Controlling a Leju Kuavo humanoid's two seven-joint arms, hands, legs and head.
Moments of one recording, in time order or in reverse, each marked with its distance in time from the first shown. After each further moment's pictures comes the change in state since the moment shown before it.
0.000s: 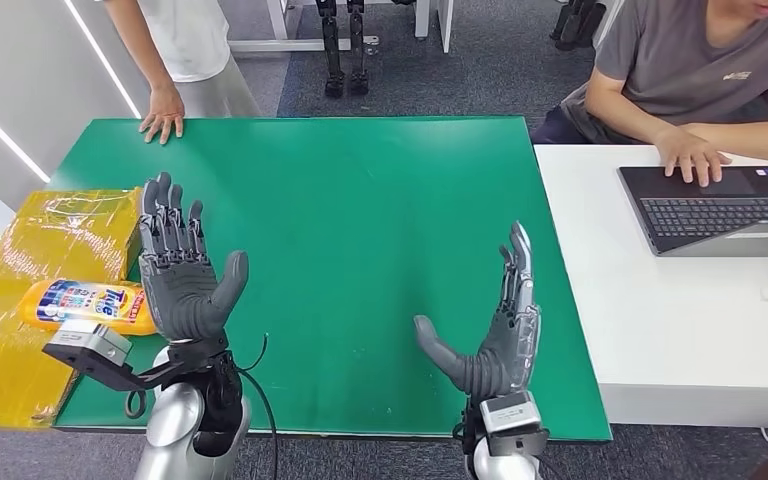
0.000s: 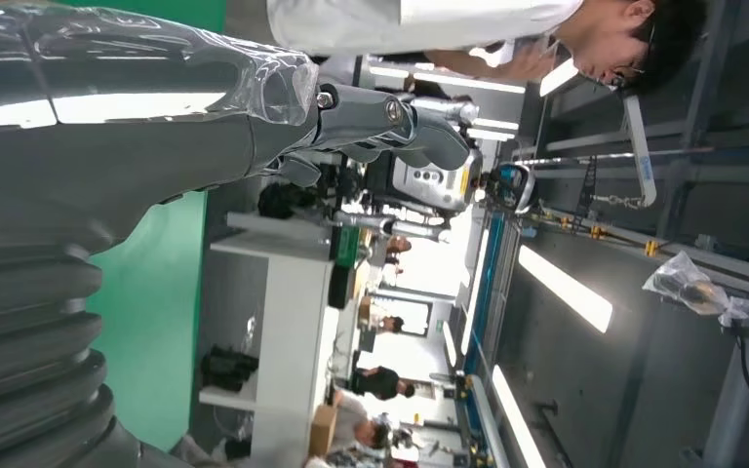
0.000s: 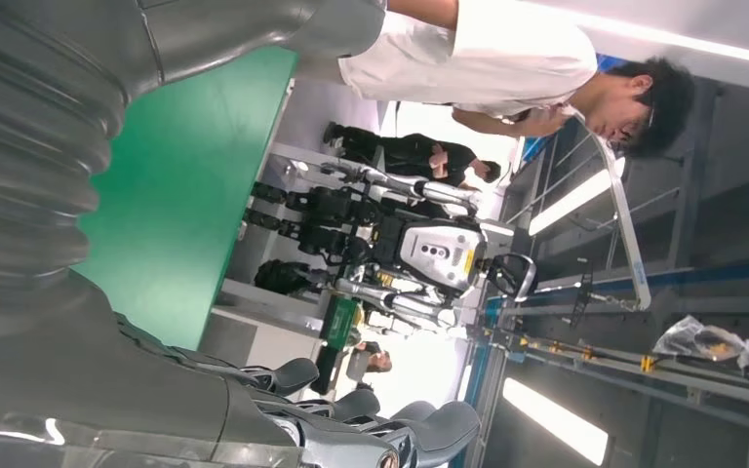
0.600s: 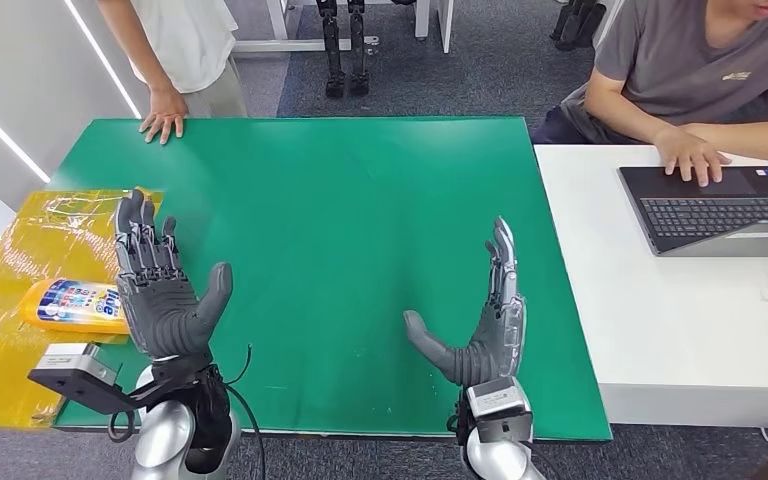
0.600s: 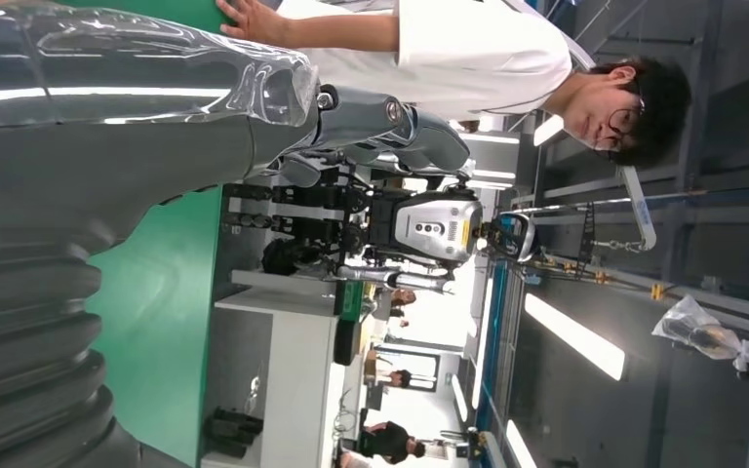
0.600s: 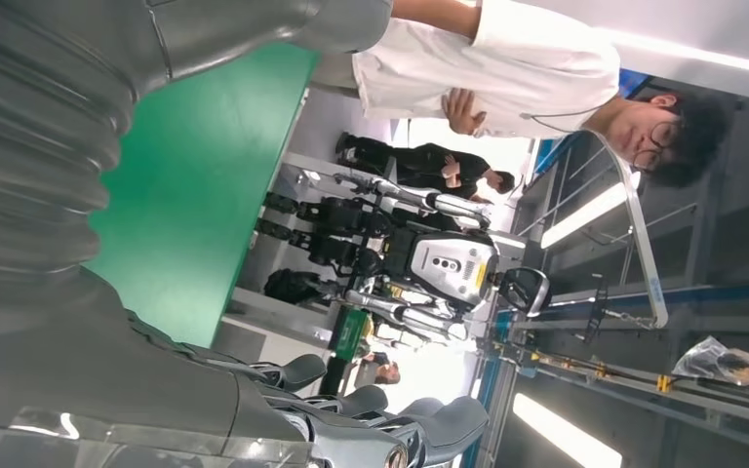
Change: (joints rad) left arm 0.065 -0.009 0.034 -0.058 -0.084 0.045 0.000; right arm -0.035 0.011 -0.003 0.067 -0.005 0.024 -0.014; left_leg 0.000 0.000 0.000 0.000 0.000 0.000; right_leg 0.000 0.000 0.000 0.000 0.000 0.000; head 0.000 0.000
